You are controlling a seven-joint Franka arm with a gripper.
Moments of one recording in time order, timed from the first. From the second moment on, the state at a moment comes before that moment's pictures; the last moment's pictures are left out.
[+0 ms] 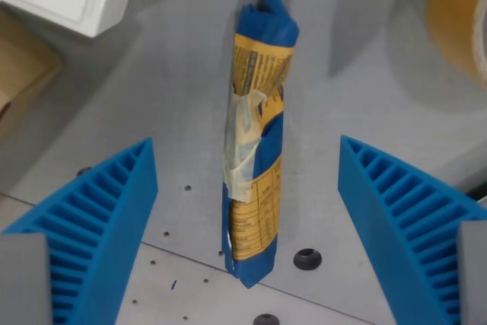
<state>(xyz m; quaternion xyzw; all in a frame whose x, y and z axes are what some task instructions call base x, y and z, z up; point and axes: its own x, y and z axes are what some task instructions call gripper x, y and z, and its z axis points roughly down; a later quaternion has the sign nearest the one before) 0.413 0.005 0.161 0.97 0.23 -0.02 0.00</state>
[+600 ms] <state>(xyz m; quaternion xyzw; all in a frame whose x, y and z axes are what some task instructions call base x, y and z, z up) 0.413 0.006 0.154 0.97 0.24 -0.01 0.01</state>
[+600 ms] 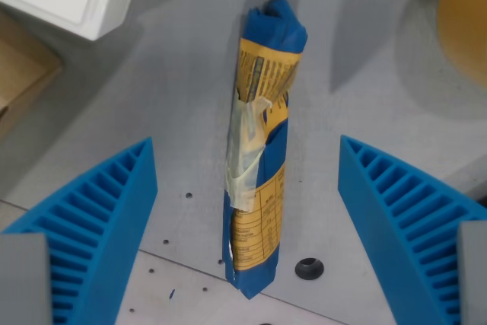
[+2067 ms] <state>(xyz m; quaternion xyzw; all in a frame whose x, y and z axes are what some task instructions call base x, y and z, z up) 0.416 0.008 0.116 0.97 0.24 -0.01 0.00</state>
